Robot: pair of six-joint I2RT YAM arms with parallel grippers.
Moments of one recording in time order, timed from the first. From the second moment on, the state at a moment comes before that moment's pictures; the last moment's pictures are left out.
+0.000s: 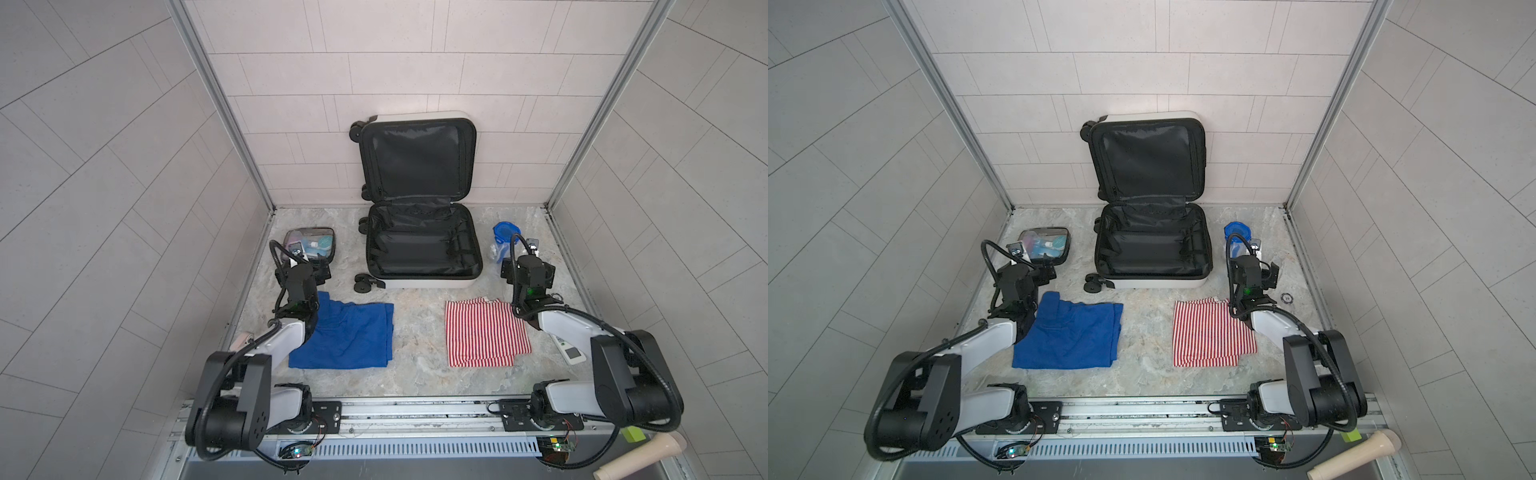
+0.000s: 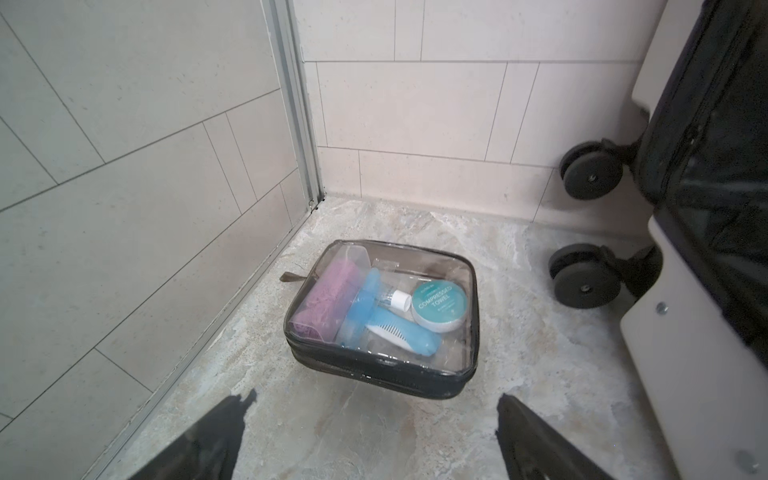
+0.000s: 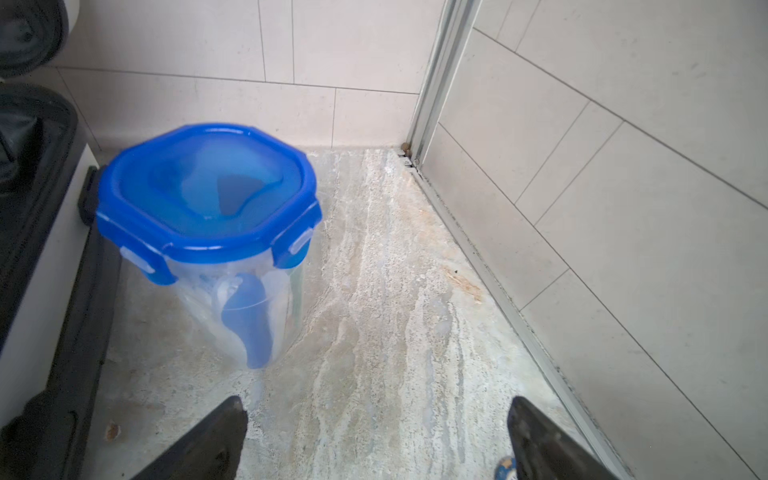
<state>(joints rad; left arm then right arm) -0.07 1.22 0.48 0.49 -0.39 -0.08 0.08 1.30 0.55 0.33 0.54 0.06</state>
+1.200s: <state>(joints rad) -0.86 0.80 0.50 -0.40 -0.16 -0.90 0.66 1.07 0.56 -0.59 0.11 0.74</state>
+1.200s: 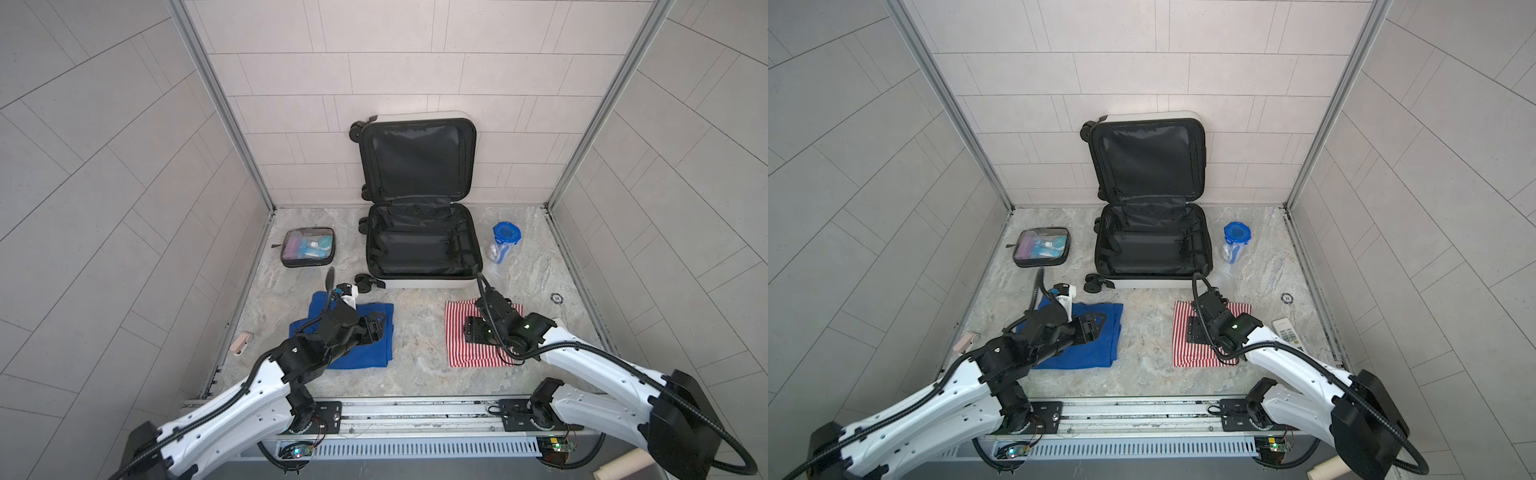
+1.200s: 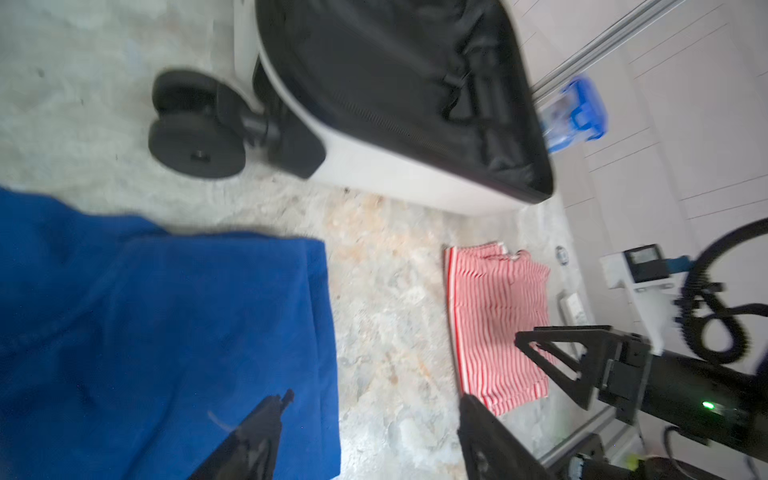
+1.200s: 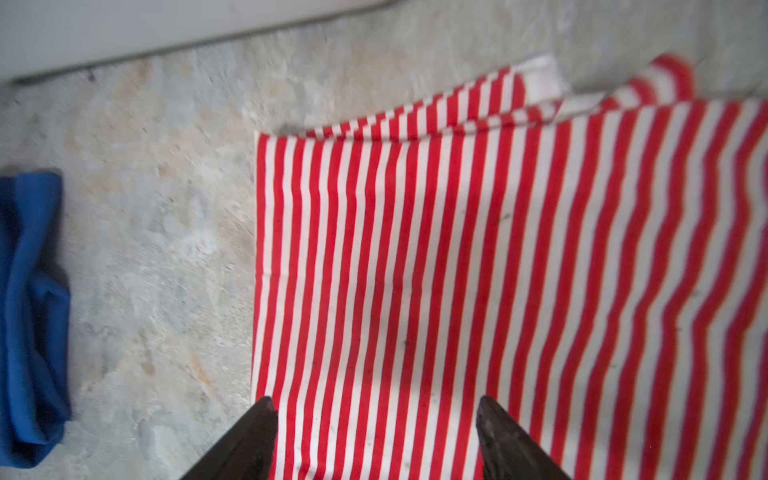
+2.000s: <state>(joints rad) -0.93 1.03 0.58 -0.36 -0.20 -0.96 0.90 1.44 0.69 -0.39 0.15 0.83</state>
